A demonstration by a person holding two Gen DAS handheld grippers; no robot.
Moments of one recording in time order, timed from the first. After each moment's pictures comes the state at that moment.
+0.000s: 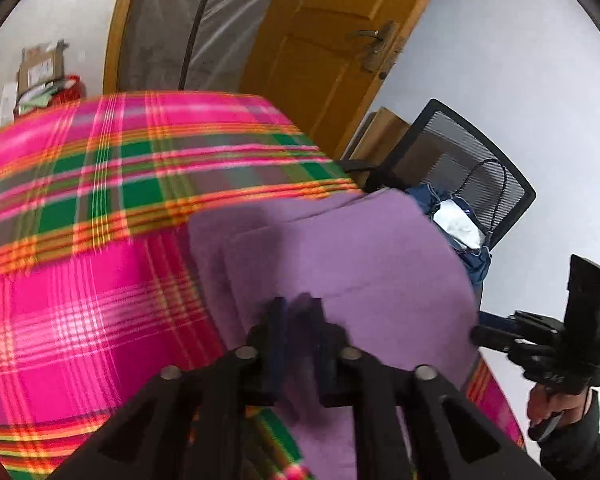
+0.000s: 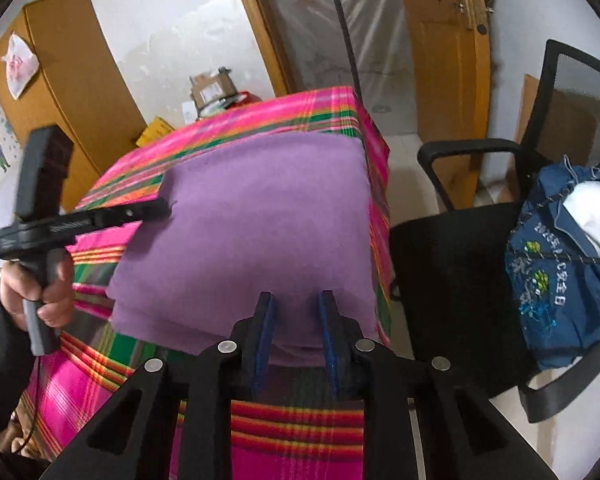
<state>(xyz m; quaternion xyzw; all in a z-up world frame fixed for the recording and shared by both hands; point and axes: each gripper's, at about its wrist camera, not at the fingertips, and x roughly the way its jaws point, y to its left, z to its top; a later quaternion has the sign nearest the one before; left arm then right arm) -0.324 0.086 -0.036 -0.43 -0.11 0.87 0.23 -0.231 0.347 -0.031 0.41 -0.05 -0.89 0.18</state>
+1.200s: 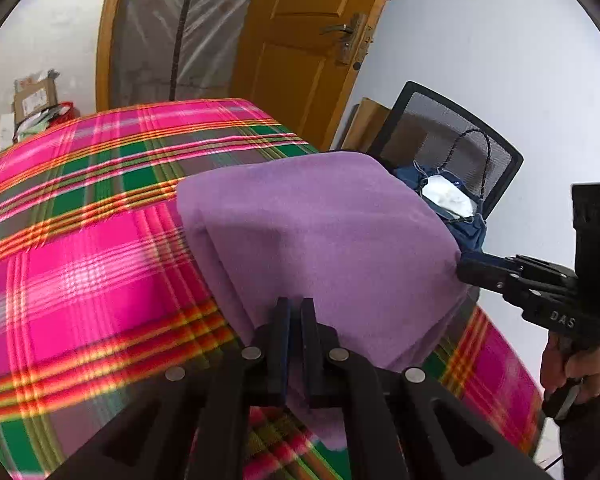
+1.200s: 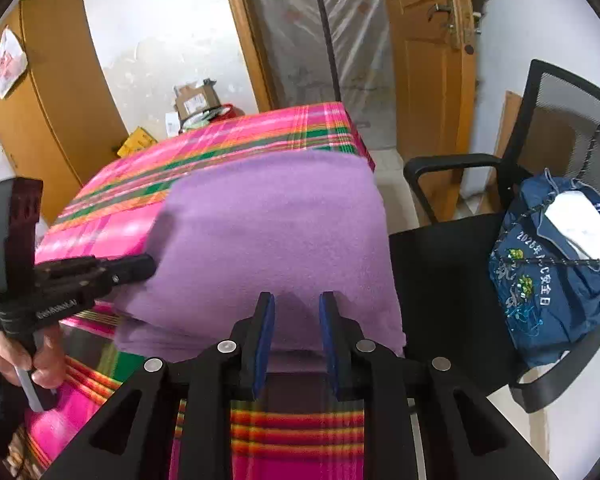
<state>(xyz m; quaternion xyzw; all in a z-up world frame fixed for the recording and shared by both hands) -0.256 0.095 -0.026 -0.41 -0.05 0.88 0.24 -0.208 0.311 -0.013 0.37 -0.04 -0.92 0.13</state>
